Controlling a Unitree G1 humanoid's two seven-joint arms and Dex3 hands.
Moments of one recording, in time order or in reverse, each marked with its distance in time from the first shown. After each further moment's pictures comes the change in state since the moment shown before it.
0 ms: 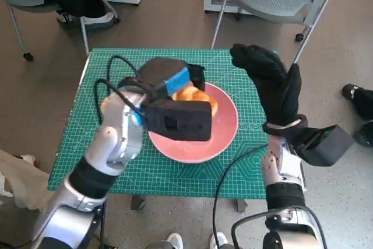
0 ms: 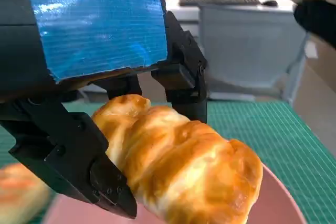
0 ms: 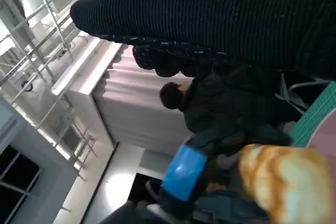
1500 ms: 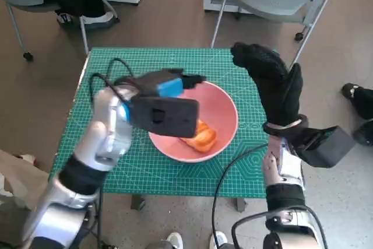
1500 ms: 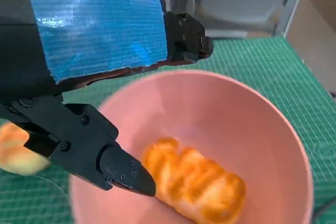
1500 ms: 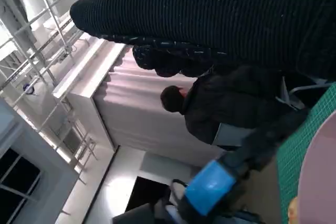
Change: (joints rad) left arm 0.016 0.158 0.072 -0.106 -0.137 0.041 -0.284; right arm 0.006 0.000 0.020 -0.028 -0.001 0.010 -0.021
